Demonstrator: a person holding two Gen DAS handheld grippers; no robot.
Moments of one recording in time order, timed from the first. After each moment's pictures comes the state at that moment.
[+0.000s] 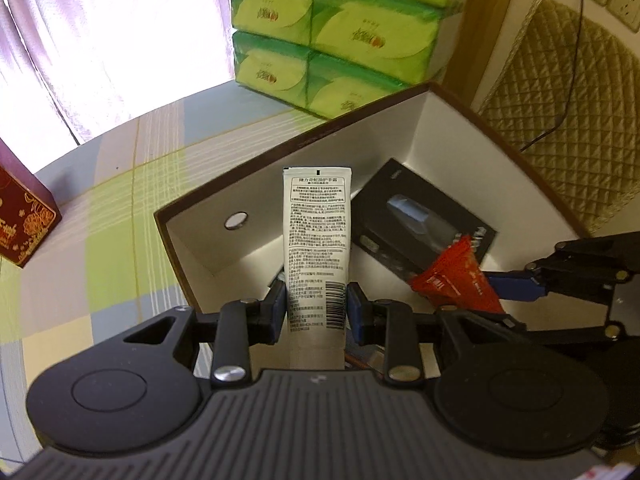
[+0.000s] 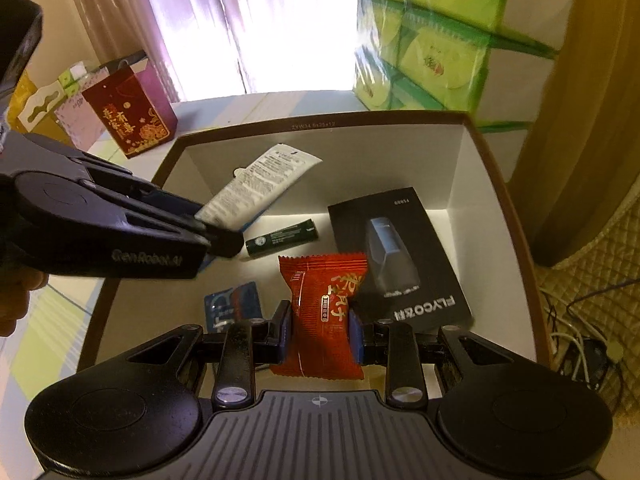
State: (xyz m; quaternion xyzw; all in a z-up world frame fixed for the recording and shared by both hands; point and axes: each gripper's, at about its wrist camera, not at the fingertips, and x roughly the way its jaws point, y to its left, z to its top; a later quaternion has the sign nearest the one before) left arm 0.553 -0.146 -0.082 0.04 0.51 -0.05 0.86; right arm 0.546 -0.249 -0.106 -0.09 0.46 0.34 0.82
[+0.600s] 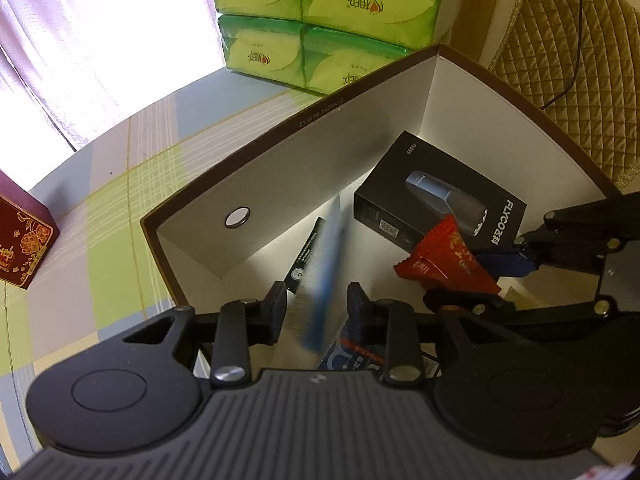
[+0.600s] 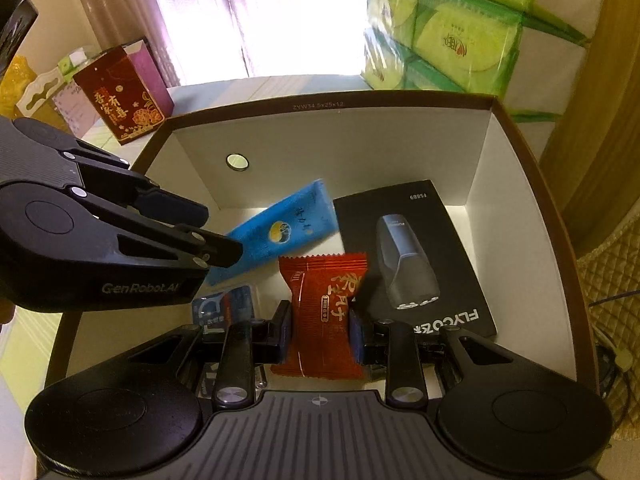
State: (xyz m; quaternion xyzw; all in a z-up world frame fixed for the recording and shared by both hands) left arm 0.563 -0.147 -0.103 0.08 0.53 -0.06 0.84; right arm 0.559 -0.235 -0.128 -0.11 0.46 0.35 0.81
